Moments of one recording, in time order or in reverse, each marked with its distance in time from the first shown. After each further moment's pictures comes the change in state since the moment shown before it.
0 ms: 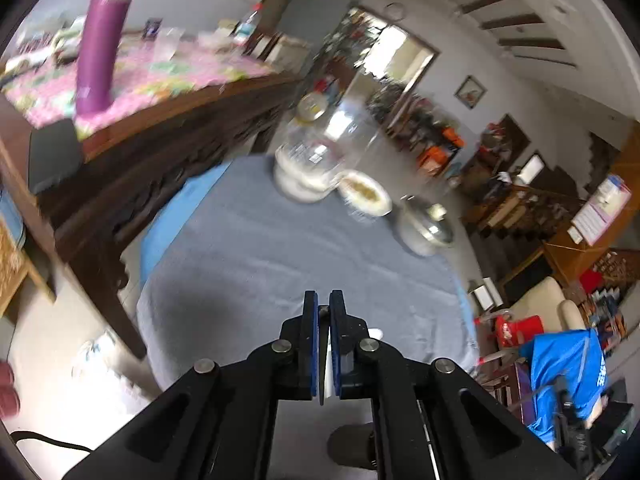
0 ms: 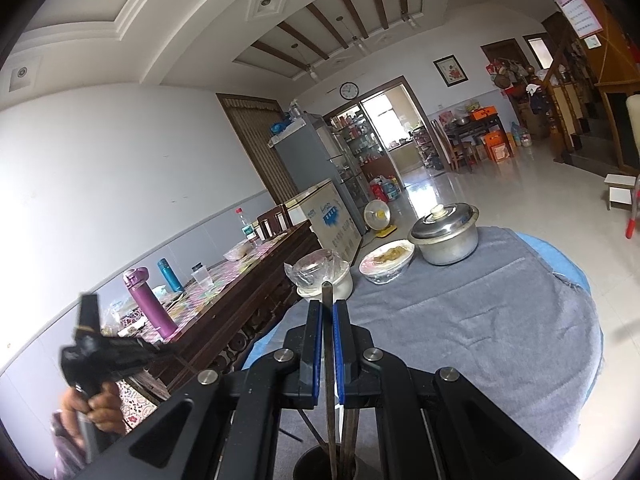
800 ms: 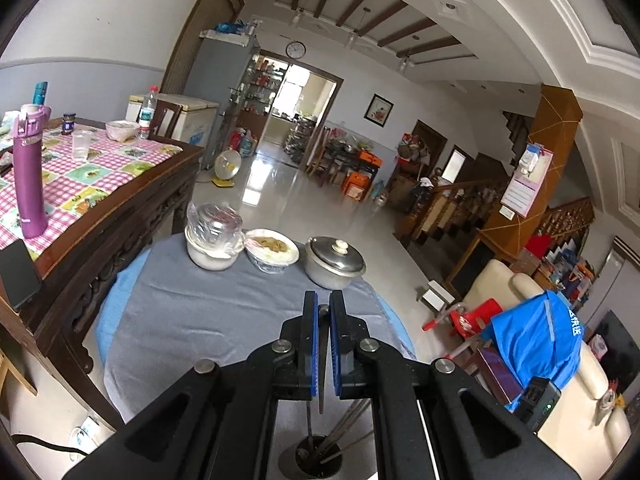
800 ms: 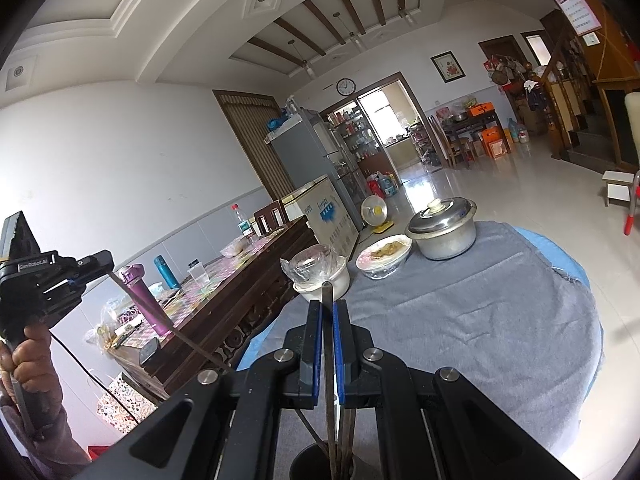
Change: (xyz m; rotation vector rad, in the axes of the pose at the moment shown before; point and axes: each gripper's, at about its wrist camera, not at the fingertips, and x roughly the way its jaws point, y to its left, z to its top) left arm -0.078 -0.089 0.016 0.230 -0.142 -0.213; right arm 0.007 0.002 -0.002 0.002 0.013 -0.013
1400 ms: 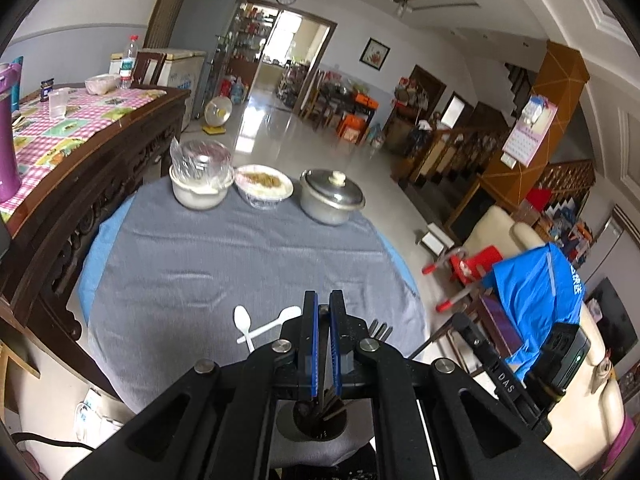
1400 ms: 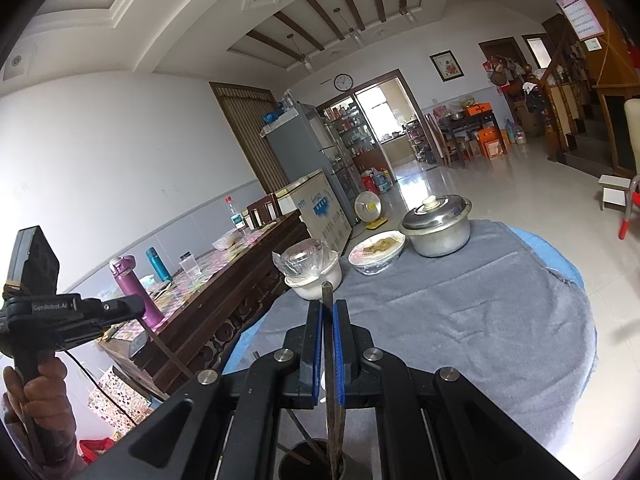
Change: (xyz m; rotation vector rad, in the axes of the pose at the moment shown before) left arm 0.051 -0.006 -0.048 0.031 0.224 -0.006; right arm 0.009 -0.003 -0.004 -0.022 0.025 -0.031
